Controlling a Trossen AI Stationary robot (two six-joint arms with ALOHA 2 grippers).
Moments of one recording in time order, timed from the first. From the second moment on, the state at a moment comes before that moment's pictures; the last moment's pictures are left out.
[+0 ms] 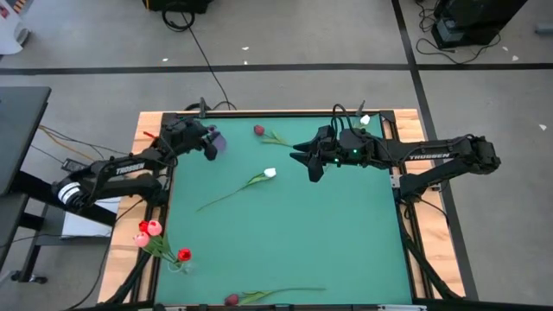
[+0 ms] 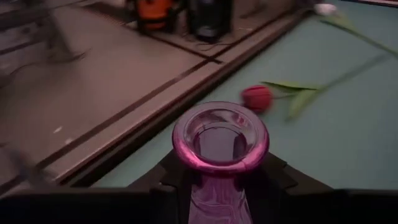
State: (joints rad) left arm 0.91 1.03 0.22 0.43 0.14 0.12; right arm -0.09 1.24 0.94 0.05 0.13 0.47
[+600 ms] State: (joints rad) left arm 1.02 1.01 0.22 0.36 0.13 0.09; right arm -0.09 1.24 0.94 0.00 0.13 0.45
